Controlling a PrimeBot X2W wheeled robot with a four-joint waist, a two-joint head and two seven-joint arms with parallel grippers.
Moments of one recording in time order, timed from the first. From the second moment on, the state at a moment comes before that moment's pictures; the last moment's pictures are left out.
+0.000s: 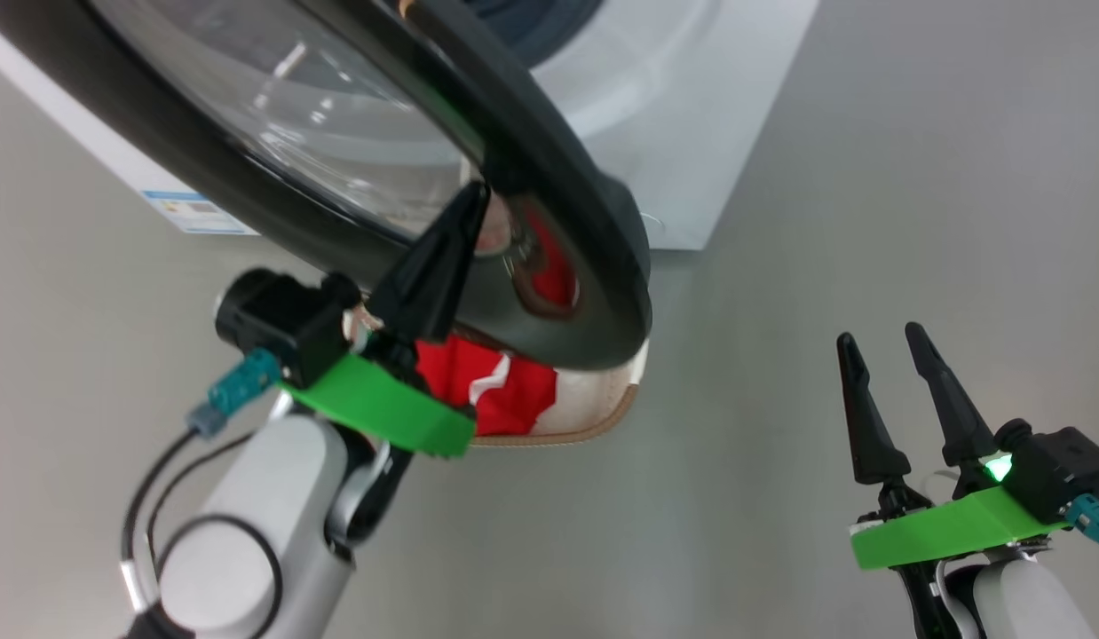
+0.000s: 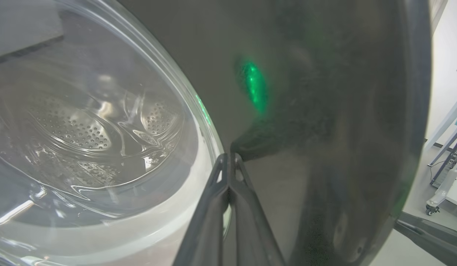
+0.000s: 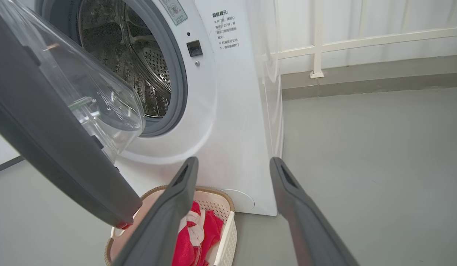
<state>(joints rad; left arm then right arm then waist) -0.64 0.14 -0.44 0.27 -0.45 -0.12 -0.26 -0.10 -0.05 0.01 0.12 0.34 0.12 -0.26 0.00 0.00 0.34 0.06</state>
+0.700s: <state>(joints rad) -0.94 0.11 -0.38 0.49 -0.45 -0.13 -0.26 -0.15 -0.05 0.01 0.11 0.41 0.12 -0.26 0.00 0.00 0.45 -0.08</state>
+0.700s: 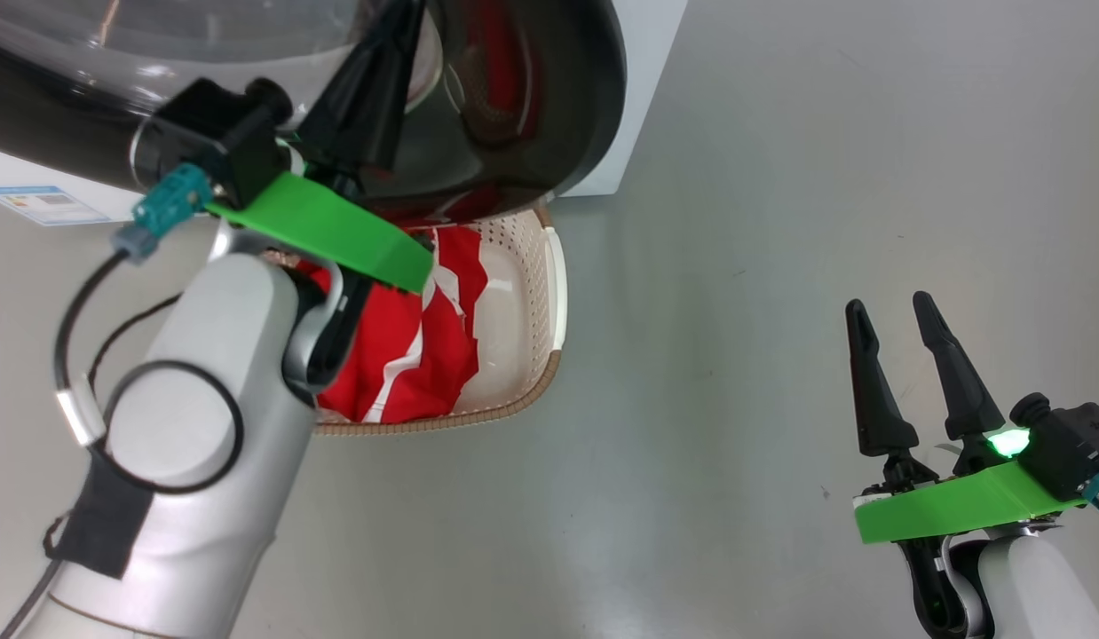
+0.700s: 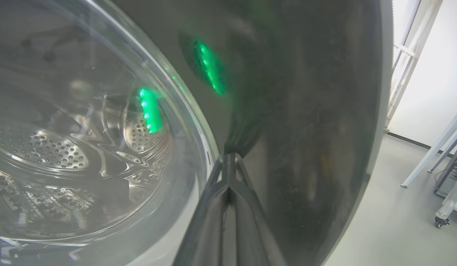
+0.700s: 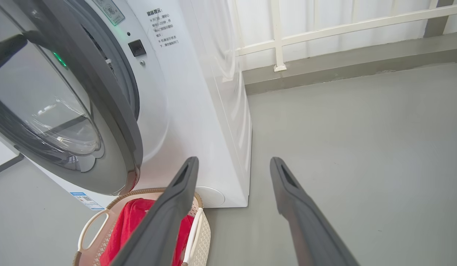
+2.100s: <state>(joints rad) -0.41 0.09 -0.13 0.41 -0.36 -0.13 -0.26 -0.02 -0.05 -0.05 0.12 0.35 0.12 -0.26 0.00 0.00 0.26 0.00</state>
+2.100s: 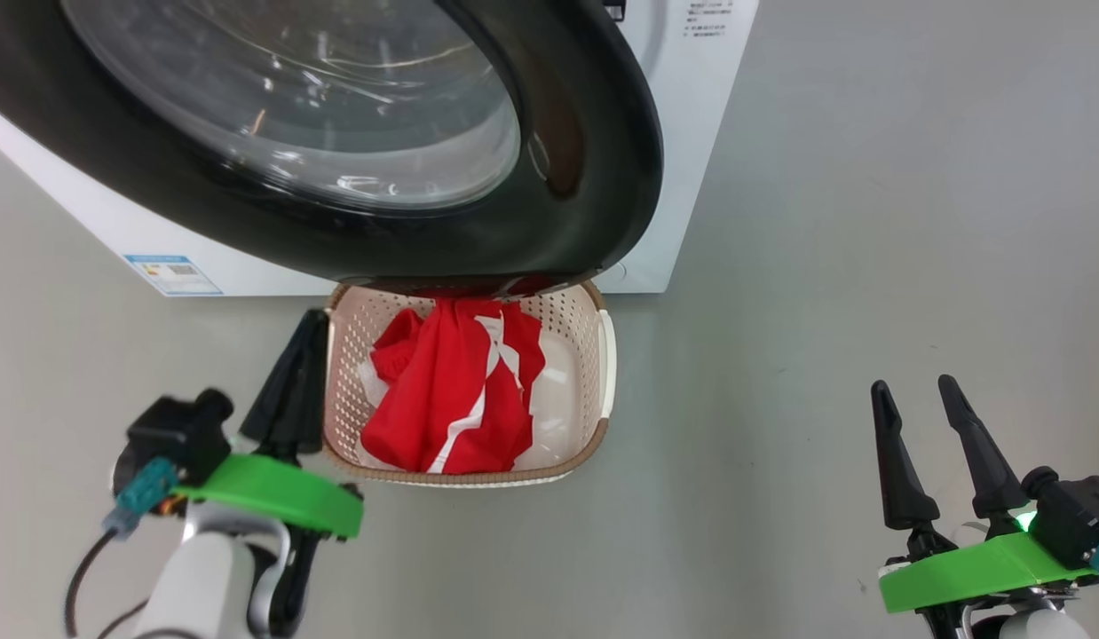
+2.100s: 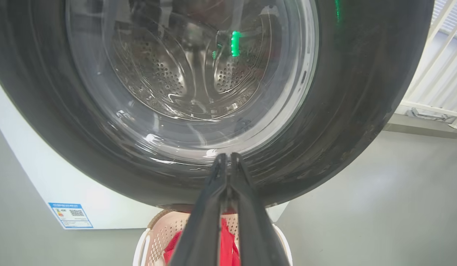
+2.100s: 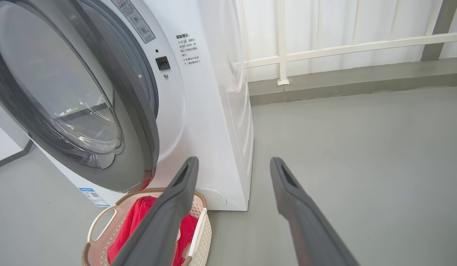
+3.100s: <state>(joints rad) -0.12 0.06 0.07 0.26 -0.25 -0.13 -0.26 0.07 -0.04 -0.10 0.11 0.34 0.12 -0.26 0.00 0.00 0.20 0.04</state>
